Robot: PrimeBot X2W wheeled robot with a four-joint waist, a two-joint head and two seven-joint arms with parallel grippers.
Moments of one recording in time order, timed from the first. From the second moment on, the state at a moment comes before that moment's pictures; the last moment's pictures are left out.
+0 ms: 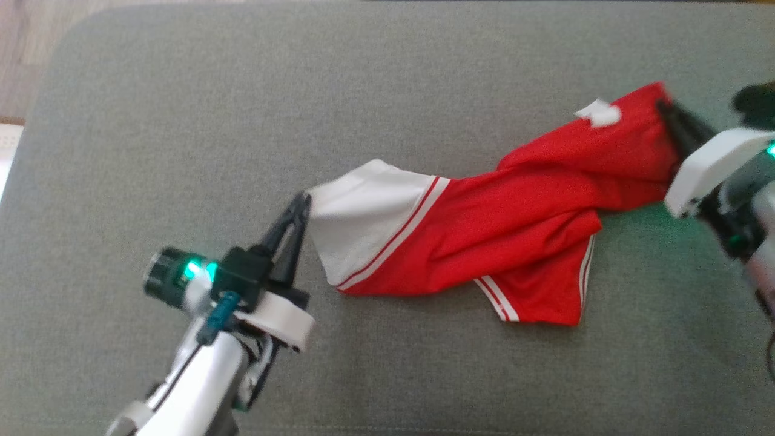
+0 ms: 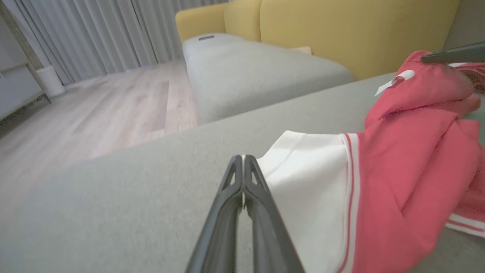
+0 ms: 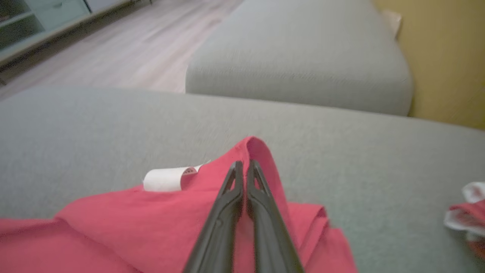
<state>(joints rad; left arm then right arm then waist) -0.29 0.23 -0.57 0.22 -0.18 0.13 -0.26 -0.77 -0.52 0.68 0.80 0.77 0.13 -0.01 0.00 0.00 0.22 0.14</state>
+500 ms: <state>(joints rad) -0.36 0.37 -0.41 -0.02 -0.12 0.11 -0.26 -0.90 -0.66 0.67 0.79 0.81 0.13 -0.12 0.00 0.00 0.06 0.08</state>
